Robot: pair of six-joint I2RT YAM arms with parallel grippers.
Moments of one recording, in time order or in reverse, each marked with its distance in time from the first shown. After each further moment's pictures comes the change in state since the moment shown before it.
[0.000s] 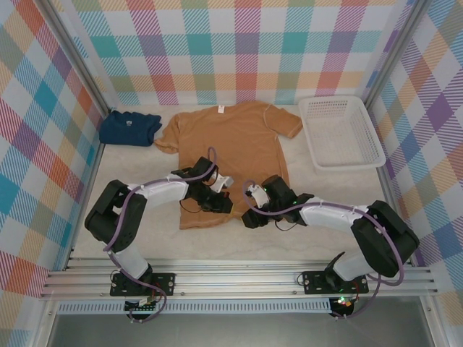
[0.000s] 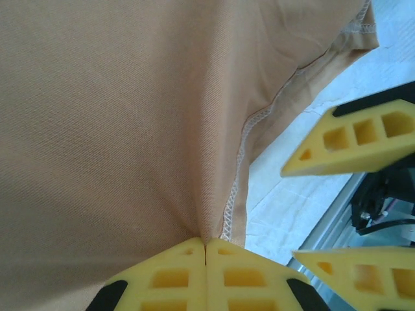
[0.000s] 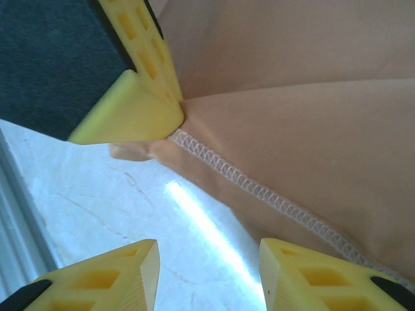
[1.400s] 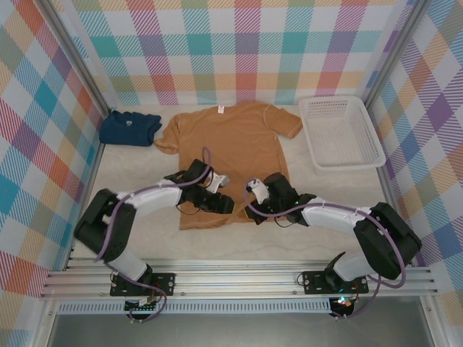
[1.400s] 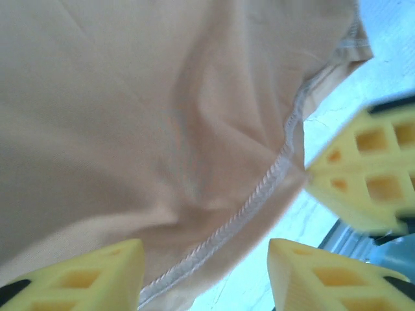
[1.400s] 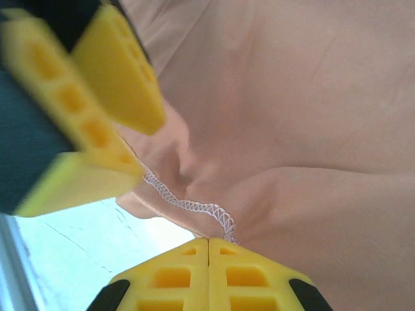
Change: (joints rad) left arm -0.009 -0.162 -0.109 0.082 -0.111 0.010; right arm -0.028 -0.030 0.008 0.062 0.013 -0.013
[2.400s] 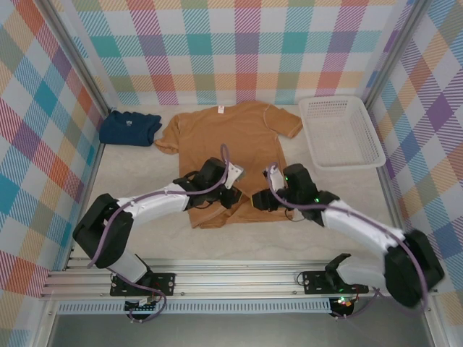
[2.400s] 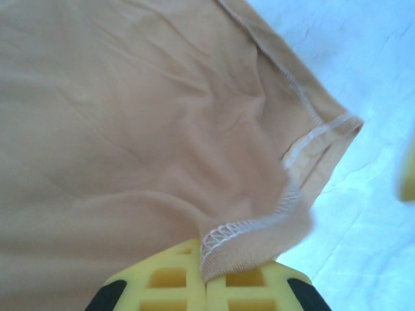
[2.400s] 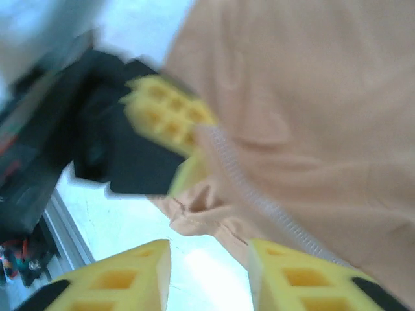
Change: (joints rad) left arm -0.135 0.006 0.091 0.150 -0.298 0.160; right arm -0.046 -0.300 -0.029 -0.083 -0.008 0.133
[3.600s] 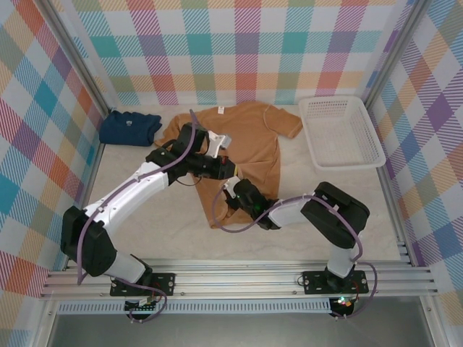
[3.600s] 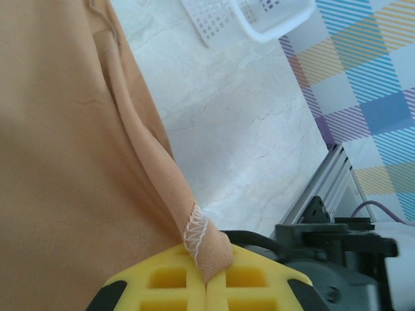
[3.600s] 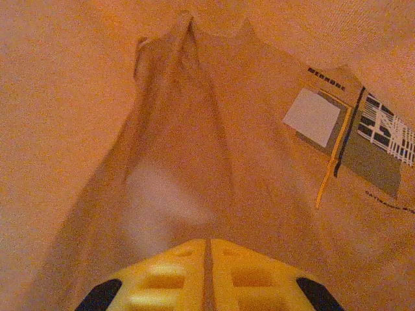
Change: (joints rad) left arm 0.145 -0.090 0.350 -0.391 0.300 -0.201; right arm 0.259 0.706 0.158 0.666 0.707 -0.422
